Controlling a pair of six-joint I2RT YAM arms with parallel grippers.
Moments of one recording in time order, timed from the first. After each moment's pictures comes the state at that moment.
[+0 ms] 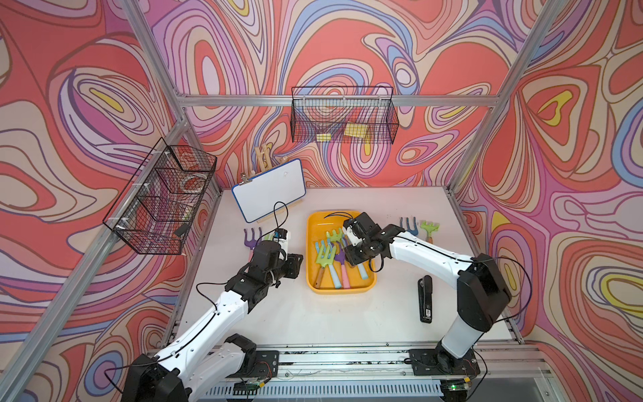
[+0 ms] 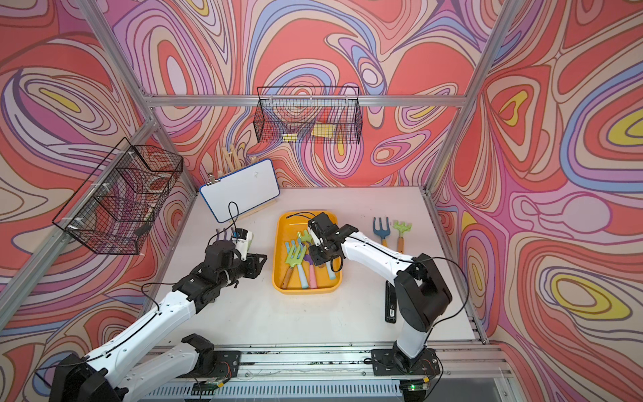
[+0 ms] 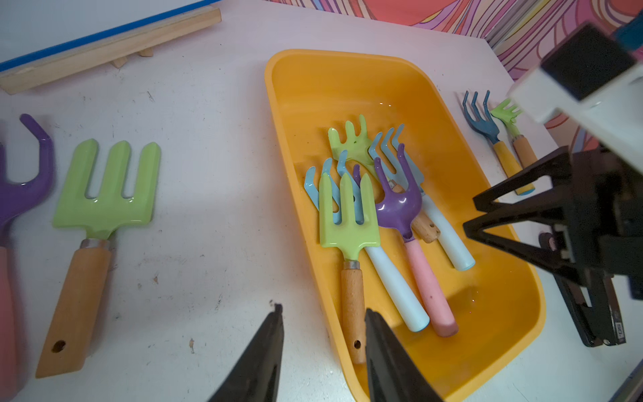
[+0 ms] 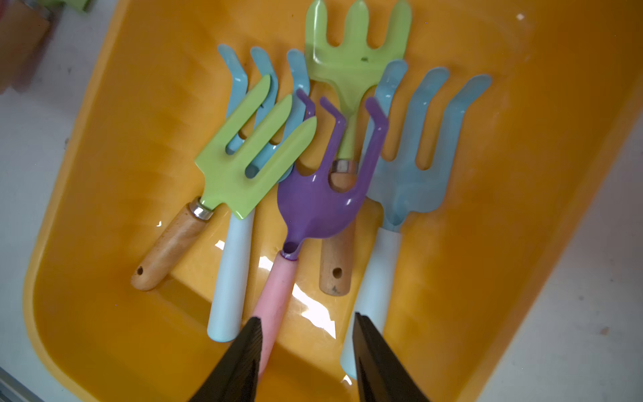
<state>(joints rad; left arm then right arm) -0.43 0.97 0.62 -0.27 0.07 -0.33 0.69 1.75 1.31 -0.69 -0.03 0.20</state>
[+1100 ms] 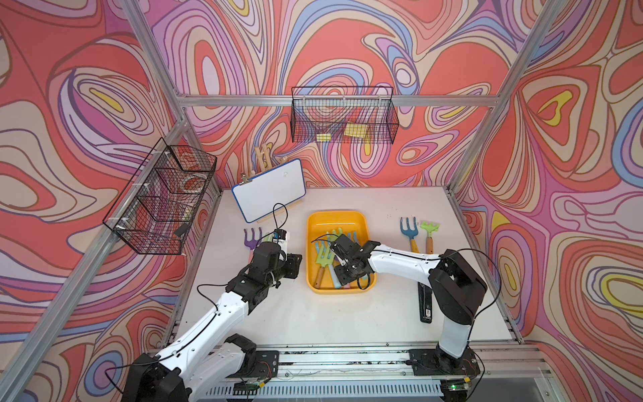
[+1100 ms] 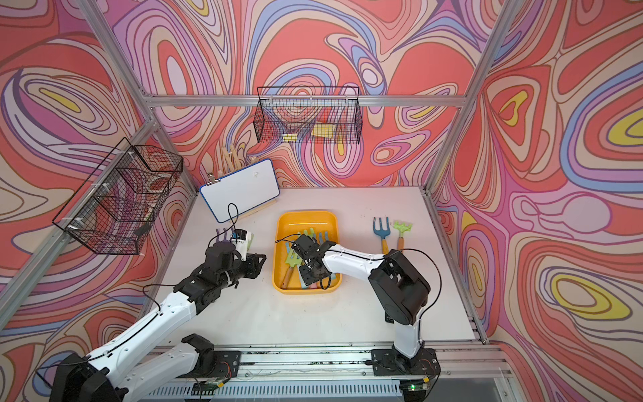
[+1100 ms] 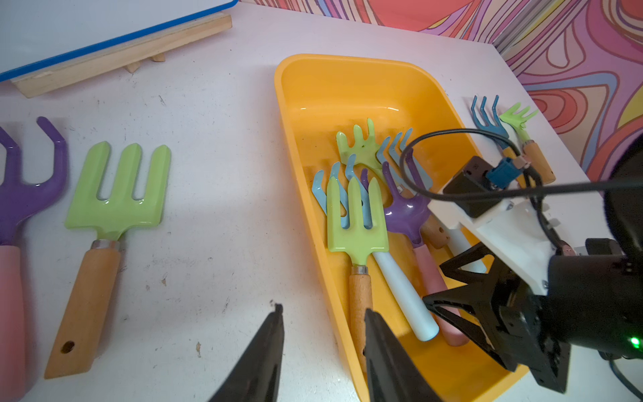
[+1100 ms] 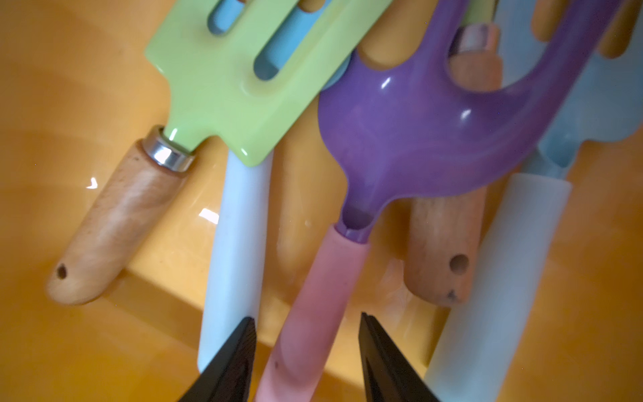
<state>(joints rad) -0.43 0.98 0.60 -0.23 0.05 -0.33 0.82 1.87 1.25 -0.65 0.04 0.34</state>
